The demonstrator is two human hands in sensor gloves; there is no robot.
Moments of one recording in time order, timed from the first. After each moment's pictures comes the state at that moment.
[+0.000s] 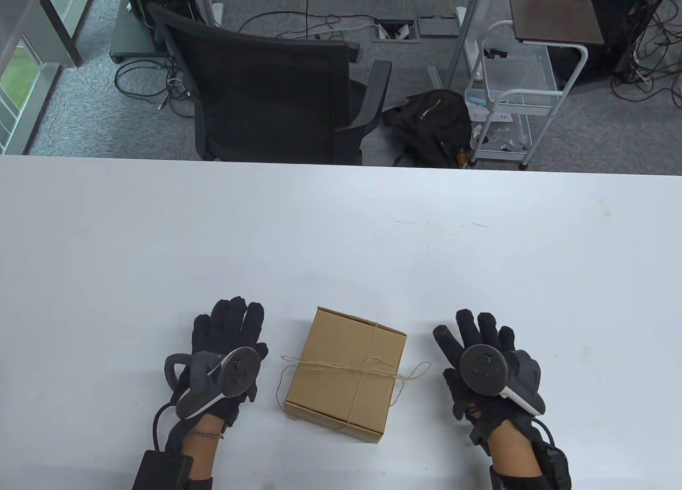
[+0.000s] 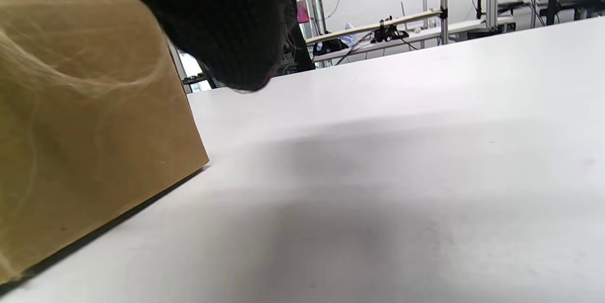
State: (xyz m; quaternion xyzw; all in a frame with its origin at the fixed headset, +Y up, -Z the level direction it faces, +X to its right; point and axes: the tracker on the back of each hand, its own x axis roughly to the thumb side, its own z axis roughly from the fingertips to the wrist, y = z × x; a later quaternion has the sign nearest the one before) left_hand -0.196 -0.725 -0.184 0.04 -0.06 0.04 1.00; right_hand 0.214 -0.744 -0.199 0.13 0.04 0.98 0.12
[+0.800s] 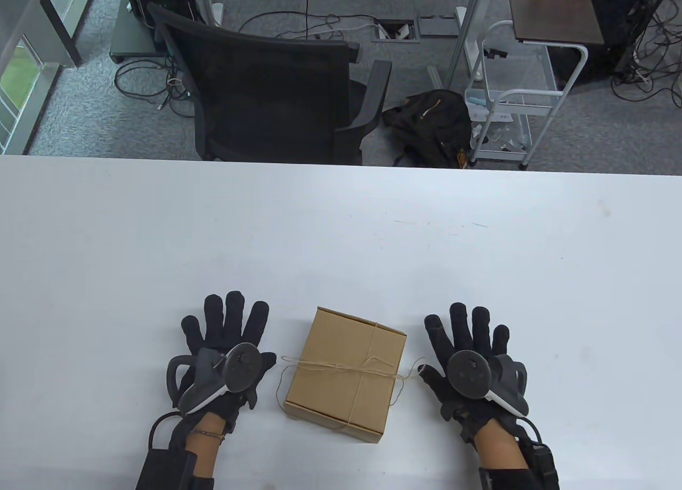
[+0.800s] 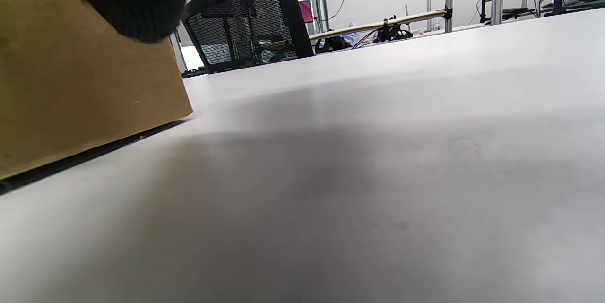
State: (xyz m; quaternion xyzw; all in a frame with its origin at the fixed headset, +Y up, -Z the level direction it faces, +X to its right) left_hand -0.194 -0.749 -0.186 -0.03 -0.07 0.05 1.00; right_hand 0.210 -0.770 -0.200 0.13 0.04 0.98 0.12
